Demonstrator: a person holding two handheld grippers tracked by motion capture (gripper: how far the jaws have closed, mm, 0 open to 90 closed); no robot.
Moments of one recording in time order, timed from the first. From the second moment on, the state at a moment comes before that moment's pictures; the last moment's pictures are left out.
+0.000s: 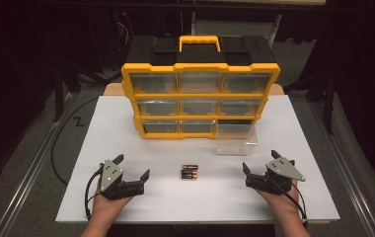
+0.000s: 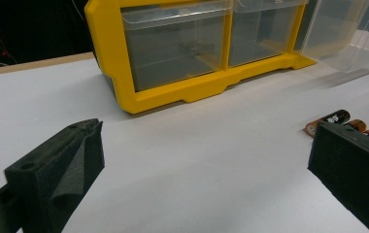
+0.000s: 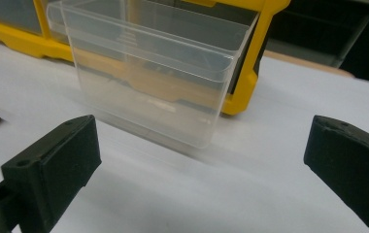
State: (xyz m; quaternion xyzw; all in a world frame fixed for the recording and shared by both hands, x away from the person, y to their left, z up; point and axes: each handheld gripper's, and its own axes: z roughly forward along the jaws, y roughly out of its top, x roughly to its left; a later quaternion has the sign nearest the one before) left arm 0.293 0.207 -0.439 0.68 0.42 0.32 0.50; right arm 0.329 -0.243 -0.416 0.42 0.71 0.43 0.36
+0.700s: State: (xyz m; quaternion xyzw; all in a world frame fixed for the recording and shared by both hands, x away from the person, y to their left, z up) left arm 0.298 0.208 -0.440 0.68 0.43 0.31 0.51; right arm 0.332 -0.244 -0.418 0.44 0.71 0.43 0.33
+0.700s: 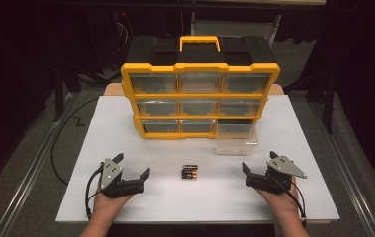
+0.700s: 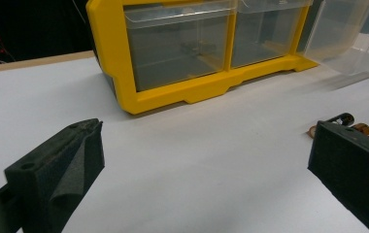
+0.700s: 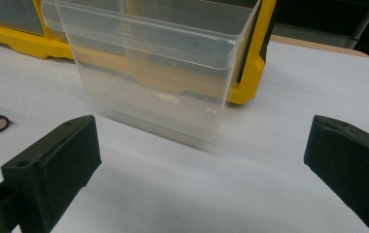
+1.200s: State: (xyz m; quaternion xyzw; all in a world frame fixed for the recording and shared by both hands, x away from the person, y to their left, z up) left arm 0.296 0.208 -0.439 0.69 0.43 0.30 0.51; right arm 0.331 -0.244 -0.419 0.45 0.73 0.40 0.33
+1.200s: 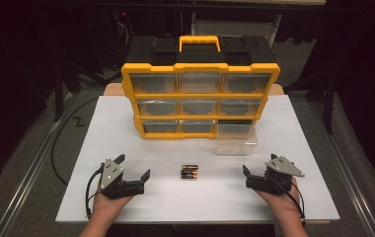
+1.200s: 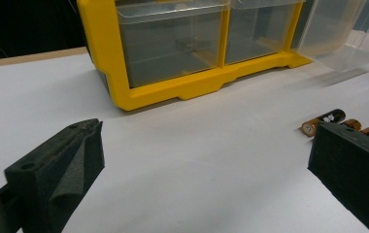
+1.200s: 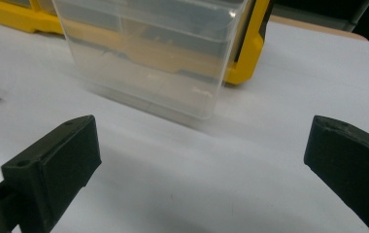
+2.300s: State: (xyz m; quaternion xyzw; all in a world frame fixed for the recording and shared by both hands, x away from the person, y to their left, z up) left arm 0.294 0.205 -0.436 0.69 0.41 0.29 0.52; right arm 0.343 -0.242 -0.421 0.46 0.79 0.31 0.26
